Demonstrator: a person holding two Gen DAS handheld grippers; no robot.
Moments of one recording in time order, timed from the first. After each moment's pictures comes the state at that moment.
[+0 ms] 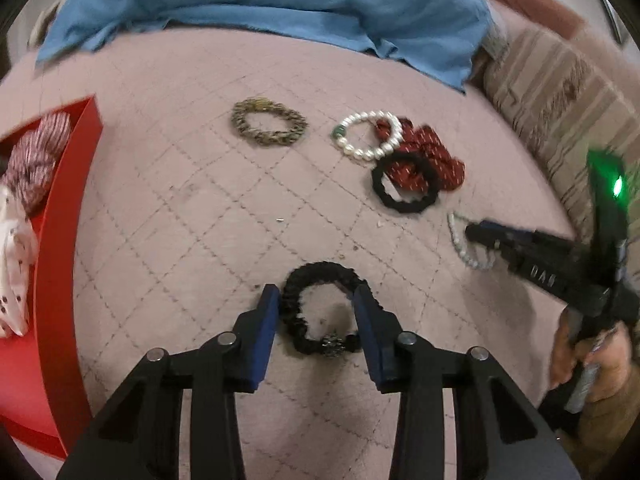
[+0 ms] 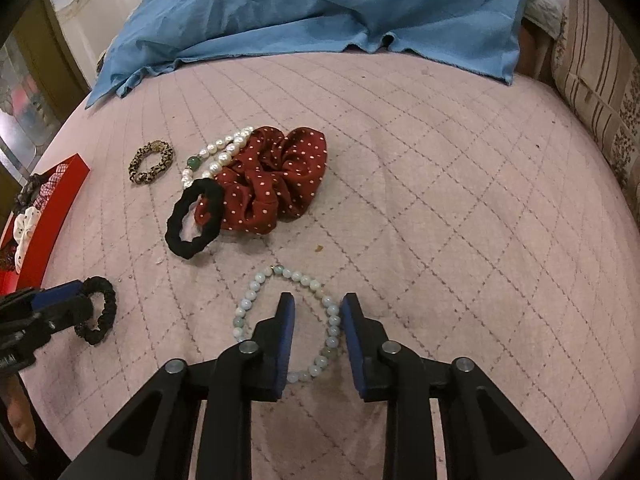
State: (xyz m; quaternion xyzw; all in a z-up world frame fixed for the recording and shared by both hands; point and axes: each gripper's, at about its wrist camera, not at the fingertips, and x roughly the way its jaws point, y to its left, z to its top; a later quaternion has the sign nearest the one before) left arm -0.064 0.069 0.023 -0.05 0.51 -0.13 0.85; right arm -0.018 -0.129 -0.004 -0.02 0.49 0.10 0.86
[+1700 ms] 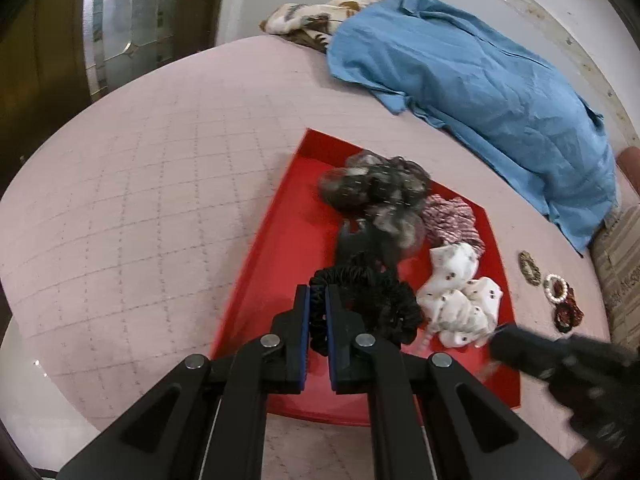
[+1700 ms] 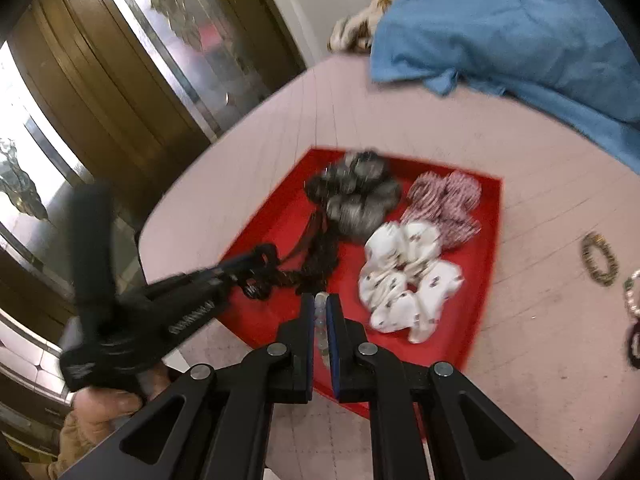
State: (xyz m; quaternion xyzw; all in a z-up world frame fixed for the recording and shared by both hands) left arm -0.157 0.383 0.068 -0.20 0.41 0.13 0.88; right arm -0.092 0.230 0.052 -0.03 0.46 0.39 0.80
